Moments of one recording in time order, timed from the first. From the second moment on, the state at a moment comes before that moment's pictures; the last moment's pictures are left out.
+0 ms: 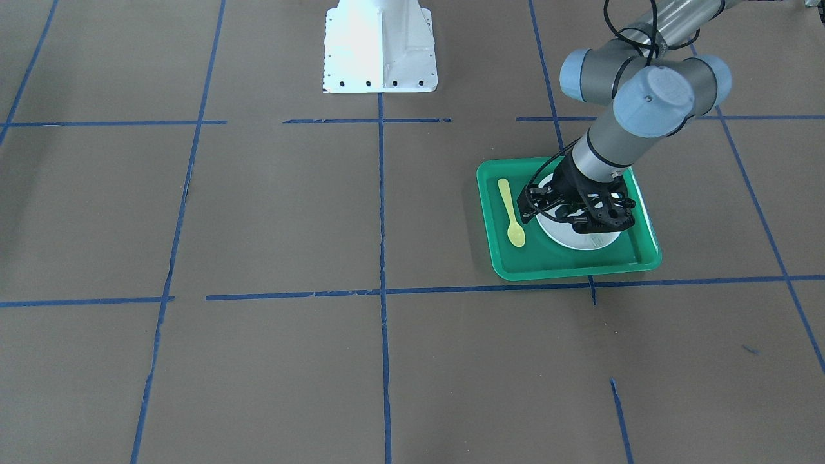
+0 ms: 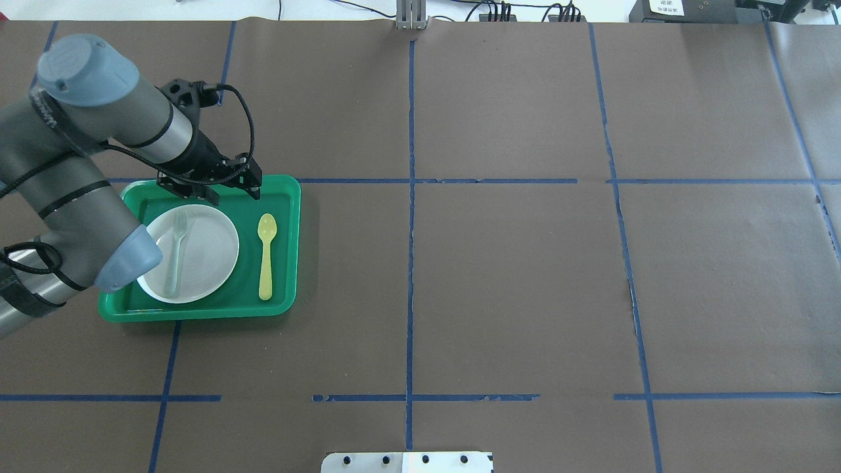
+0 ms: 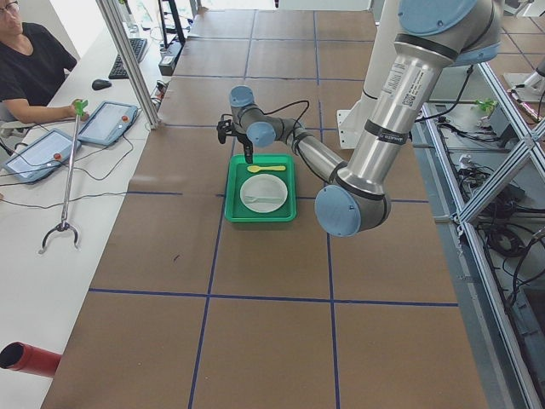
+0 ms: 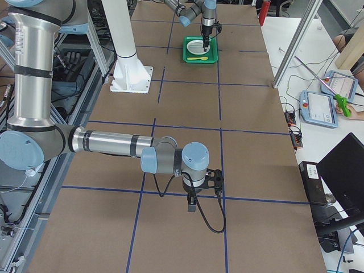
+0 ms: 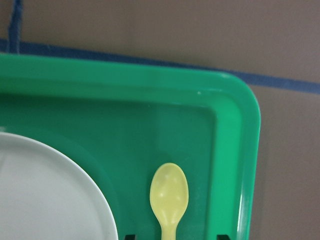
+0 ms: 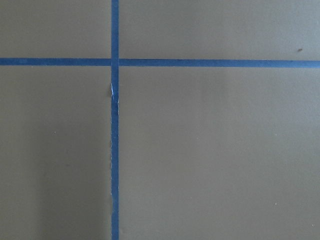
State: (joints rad) left arm -0.86 -1.99 -1.74 -1.77 -2.19 -1.07; right arm 1.58 -1.70 1.64 -1.50 2.28 0.01
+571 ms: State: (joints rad) left arm -1.13 -1.92 -1.89 -1.62 -2.20 -0.72; right arm 1.58 -1.70 1.64 -1.50 2.28 0.01
